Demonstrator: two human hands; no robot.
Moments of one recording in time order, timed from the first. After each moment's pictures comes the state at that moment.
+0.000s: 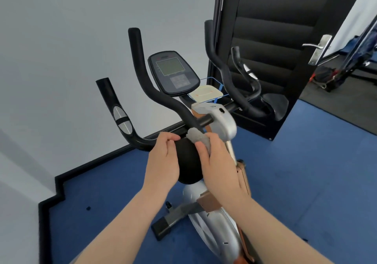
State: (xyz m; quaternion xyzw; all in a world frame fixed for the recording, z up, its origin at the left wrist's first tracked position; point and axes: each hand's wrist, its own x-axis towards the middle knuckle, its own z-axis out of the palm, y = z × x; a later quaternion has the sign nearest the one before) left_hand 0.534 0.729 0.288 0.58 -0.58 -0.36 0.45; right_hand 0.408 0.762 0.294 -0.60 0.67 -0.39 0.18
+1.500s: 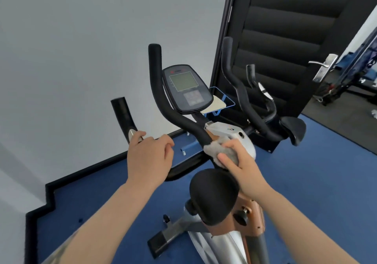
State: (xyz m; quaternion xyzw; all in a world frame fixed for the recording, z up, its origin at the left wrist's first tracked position) left_hand 0.597 0.648 0.309 0.58 -0.76 0.03 0.30; right_hand 0.362 0.692 0.288 -0.65 0.57 -0.42 0.28
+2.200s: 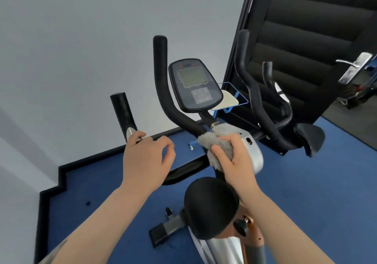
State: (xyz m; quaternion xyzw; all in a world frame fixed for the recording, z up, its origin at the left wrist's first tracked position) left_hand 0.594 0.647 0.307 0.60 -0.75 0.03 0.29; right_hand 0.383 0.665 0.289 -0.62 0.56 -0.48 0.27
